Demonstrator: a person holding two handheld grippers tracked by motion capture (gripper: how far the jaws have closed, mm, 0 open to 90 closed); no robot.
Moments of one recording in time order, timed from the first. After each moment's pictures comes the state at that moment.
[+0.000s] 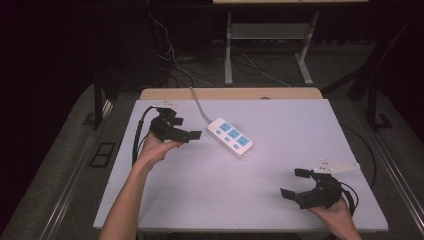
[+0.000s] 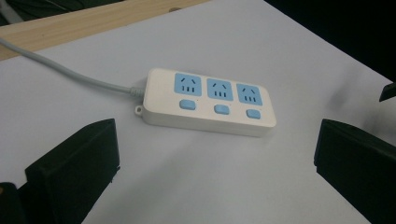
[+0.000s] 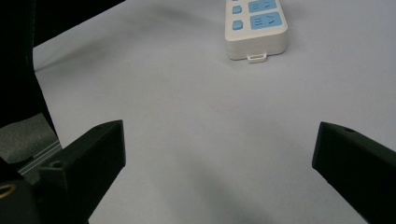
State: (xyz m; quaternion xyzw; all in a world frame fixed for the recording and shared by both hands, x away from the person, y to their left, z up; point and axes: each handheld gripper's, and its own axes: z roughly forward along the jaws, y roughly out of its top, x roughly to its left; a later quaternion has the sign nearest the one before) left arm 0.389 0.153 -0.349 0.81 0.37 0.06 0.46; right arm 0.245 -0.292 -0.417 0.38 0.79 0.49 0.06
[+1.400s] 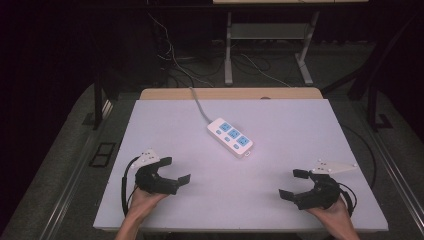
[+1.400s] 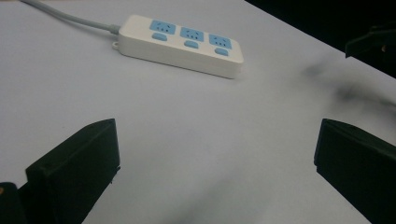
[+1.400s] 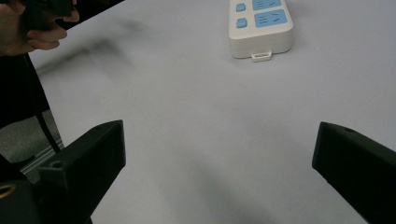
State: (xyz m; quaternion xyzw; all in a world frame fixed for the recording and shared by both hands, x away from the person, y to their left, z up) left arm 0.274 0.183 -0.417 0.77 0.37 0.09 0.52; right arm 0.244 -0.288 -0.418 0.38 0.79 0.49 0.06
